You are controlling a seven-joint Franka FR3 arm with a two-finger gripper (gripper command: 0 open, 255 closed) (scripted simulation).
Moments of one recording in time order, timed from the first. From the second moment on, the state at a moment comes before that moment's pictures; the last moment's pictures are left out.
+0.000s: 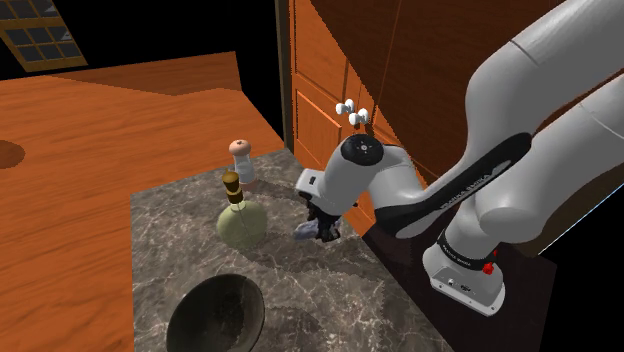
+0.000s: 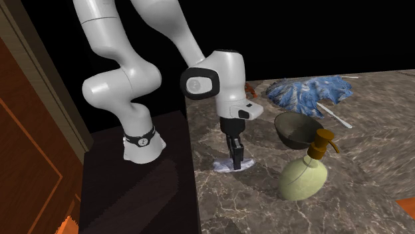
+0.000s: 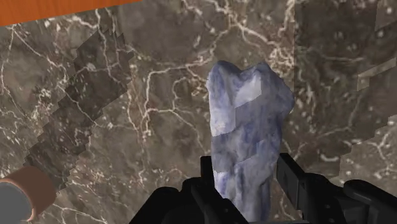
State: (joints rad) arm 0.27 -0.33 0.50 -2.85 -0.21 2.76 -0.26
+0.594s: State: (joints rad) arm 0.37 -0.45 0.42 -2.81 -0.10 2.60 -0.36
